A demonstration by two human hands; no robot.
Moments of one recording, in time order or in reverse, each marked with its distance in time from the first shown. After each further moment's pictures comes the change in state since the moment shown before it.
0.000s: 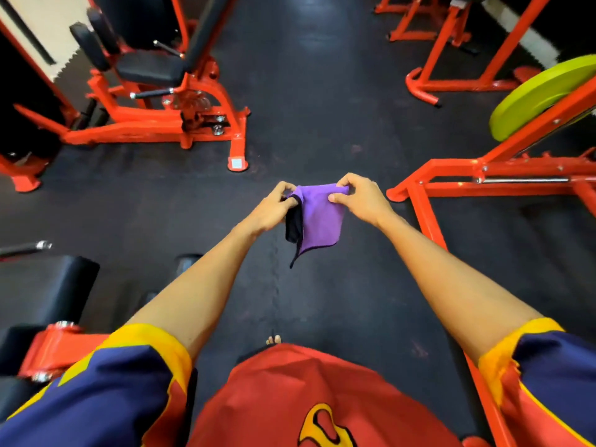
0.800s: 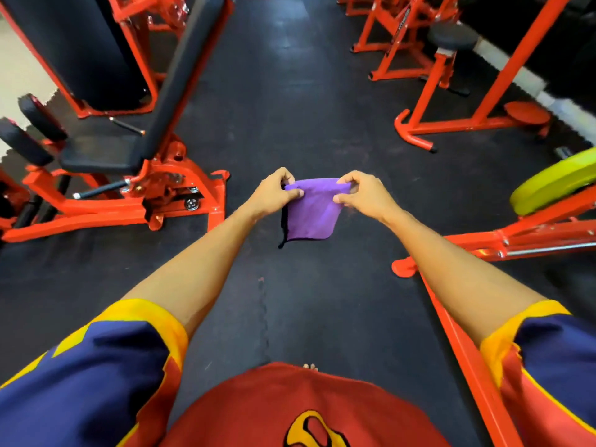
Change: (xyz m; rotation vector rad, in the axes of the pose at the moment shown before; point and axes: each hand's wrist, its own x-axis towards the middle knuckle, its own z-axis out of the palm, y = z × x) left_hand 0.503 0.149 -0.122 0.285 0.079 0.228; right_hand 0.483 -0.005 -0.128 0.111 0.087 -0.035
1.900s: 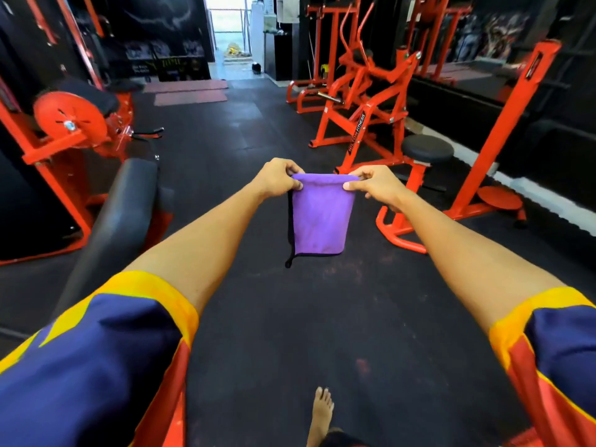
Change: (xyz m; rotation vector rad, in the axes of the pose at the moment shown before) left_hand 0.756 0.078 -0.172 0.162 -0.073 0.275; right_hand 0.691 -0.073 -0.190 0.076 0.217 -0.046
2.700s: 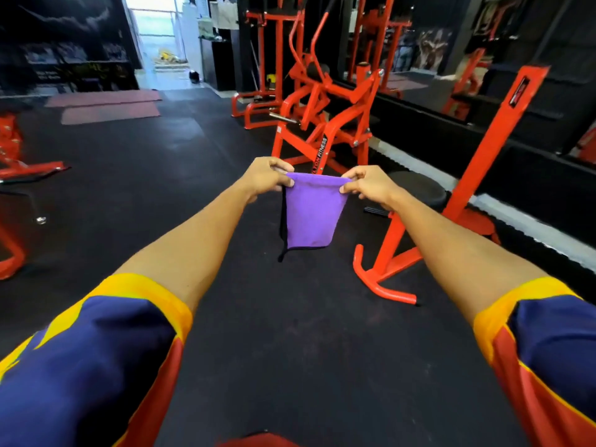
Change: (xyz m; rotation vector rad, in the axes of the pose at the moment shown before) left_hand 0.544 -0.103 0.026 -0.465 -0.134 -0.024; right_hand 0.490 0.105 -0.087 -0.153 0.122 0.136
